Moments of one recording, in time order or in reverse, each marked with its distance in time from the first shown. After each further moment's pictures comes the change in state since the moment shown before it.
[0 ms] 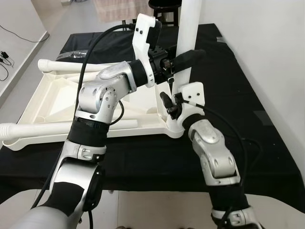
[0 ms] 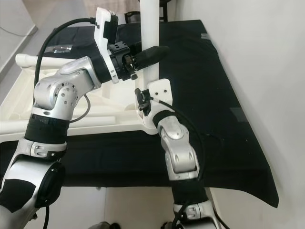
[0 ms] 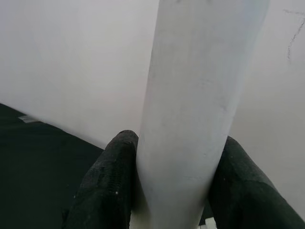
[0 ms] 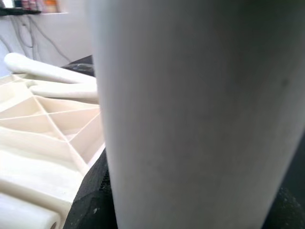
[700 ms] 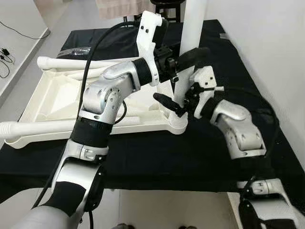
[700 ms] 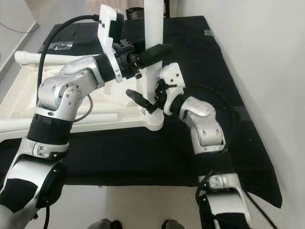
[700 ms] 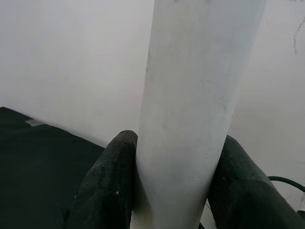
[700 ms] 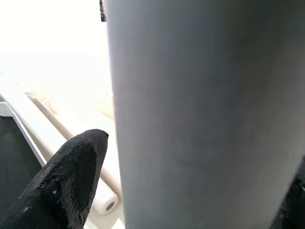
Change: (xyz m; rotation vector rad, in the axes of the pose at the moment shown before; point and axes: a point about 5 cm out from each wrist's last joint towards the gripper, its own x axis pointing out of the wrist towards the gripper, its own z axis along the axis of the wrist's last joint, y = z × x) left arm 0.007 -0.007 0.001 0.051 0.005 -0.021; right arm 0.003 -0.041 0.025 -0.044 -0.091 0.471
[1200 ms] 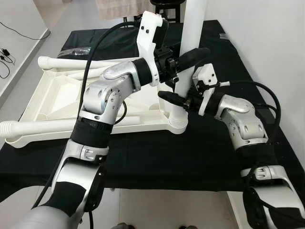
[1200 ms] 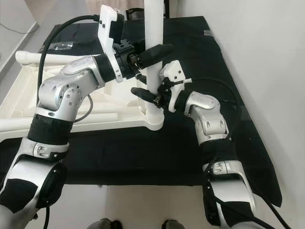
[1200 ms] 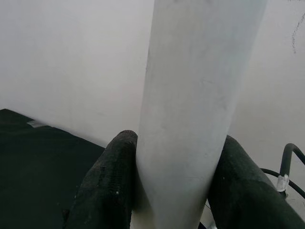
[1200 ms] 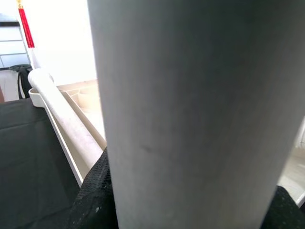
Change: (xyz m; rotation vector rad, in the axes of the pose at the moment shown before) left arm 0.000 0.000 -0.002 0.004 0.009 0.001; right arm 0.004 -0.013 -0.001 -0.005 0.001 0.154
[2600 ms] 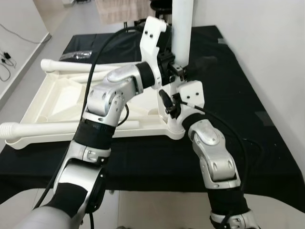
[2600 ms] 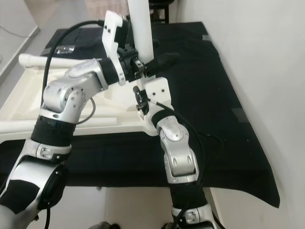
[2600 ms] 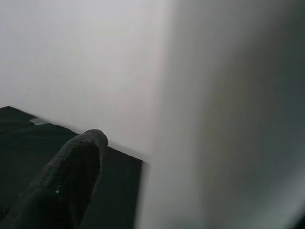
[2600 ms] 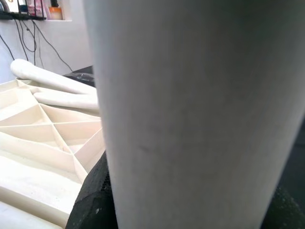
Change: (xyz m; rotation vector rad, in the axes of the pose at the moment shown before) left arm -0.001 0.004 -0.005 0.012 0.013 0.050; right arm 0.028 0.063 -0.014 0.017 0.064 -0.652
